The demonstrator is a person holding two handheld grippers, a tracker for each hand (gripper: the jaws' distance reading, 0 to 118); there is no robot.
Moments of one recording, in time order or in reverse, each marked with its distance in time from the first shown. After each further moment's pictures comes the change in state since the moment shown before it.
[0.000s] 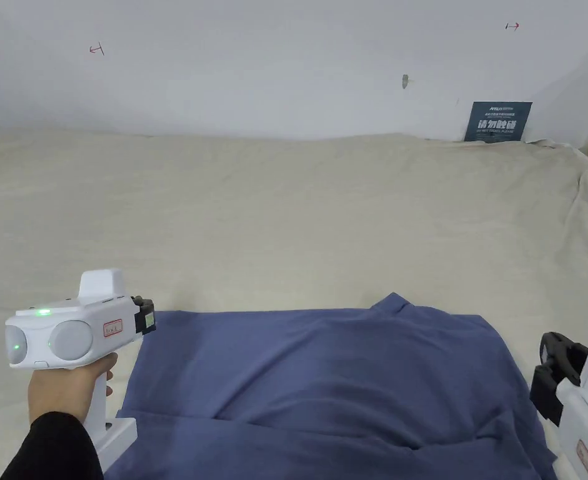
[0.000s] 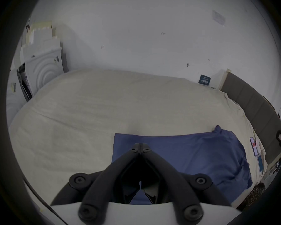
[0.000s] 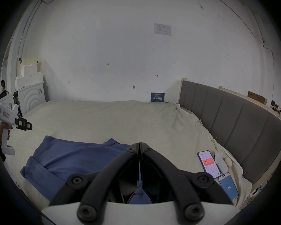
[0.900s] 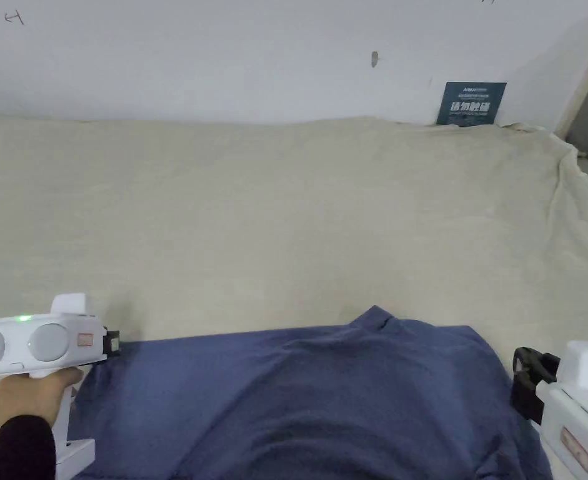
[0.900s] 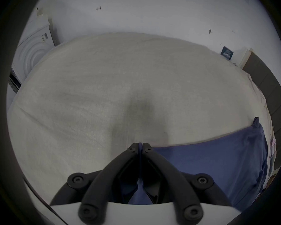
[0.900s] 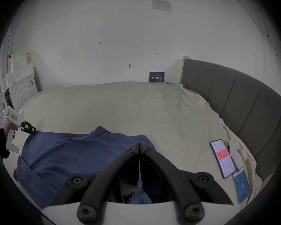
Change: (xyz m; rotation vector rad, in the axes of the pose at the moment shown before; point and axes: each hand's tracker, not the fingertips) left arm -0.011 0.008 -0.142 -0.207 0.052 -0.030; right arm 0.016 -0.014 -0.118 -0.221 0.012 -0.066
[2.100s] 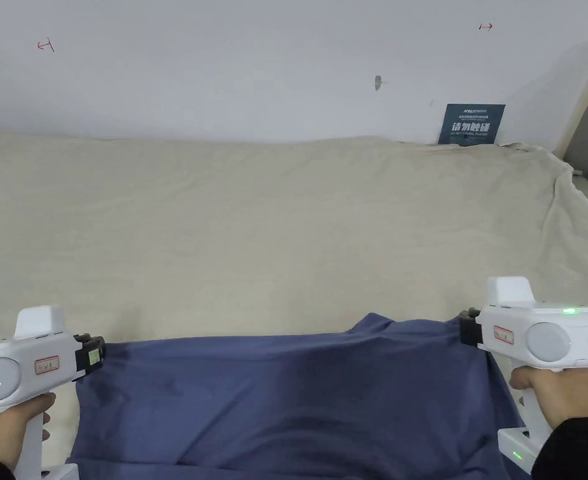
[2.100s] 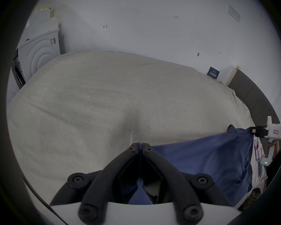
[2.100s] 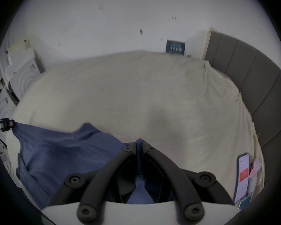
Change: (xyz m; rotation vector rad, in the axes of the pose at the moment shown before) left arm -0.011 -0.037 0.117 0.138 -0.075 0.069; right arm 0.016 0.052 -0.086 -0.176 0.139 0.093
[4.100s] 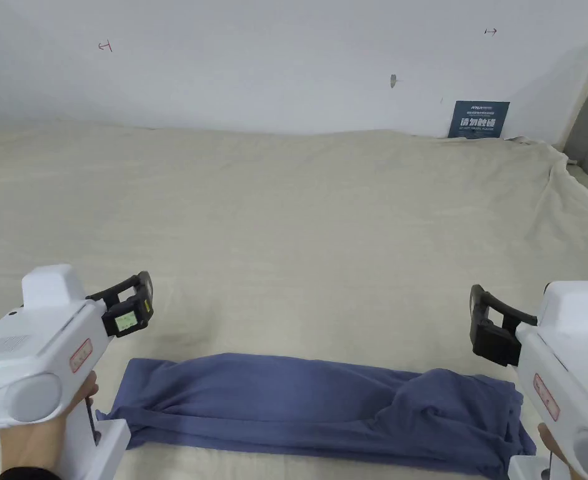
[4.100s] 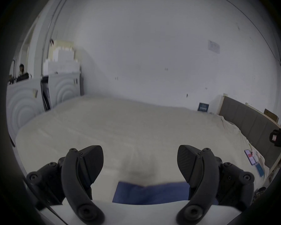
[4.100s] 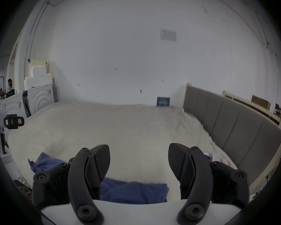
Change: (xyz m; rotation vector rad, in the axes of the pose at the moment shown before) left arm 0.046 -0.100 0.209 0.510 0.086 -0.040; right arm -0.098 -0.110 0.263 0.495 -0.138 0.045
